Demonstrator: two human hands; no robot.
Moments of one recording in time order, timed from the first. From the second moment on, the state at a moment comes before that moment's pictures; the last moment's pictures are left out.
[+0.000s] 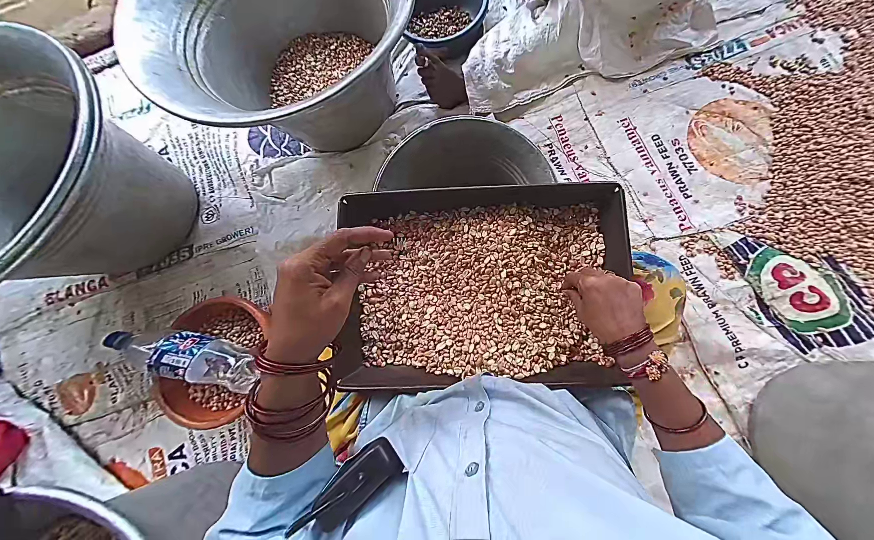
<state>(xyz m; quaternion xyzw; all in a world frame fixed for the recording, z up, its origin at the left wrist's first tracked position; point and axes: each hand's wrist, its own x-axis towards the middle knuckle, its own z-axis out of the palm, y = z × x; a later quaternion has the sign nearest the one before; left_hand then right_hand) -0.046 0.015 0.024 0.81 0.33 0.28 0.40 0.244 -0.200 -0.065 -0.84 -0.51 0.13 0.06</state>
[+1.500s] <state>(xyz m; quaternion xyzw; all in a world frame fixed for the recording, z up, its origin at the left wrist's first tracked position) -0.010 -0.029 -0.038 0.79 0.37 -0.37 0.32 0.220 -0.180 -0.037 -0.72 -0.47 0.48 -0.17</state>
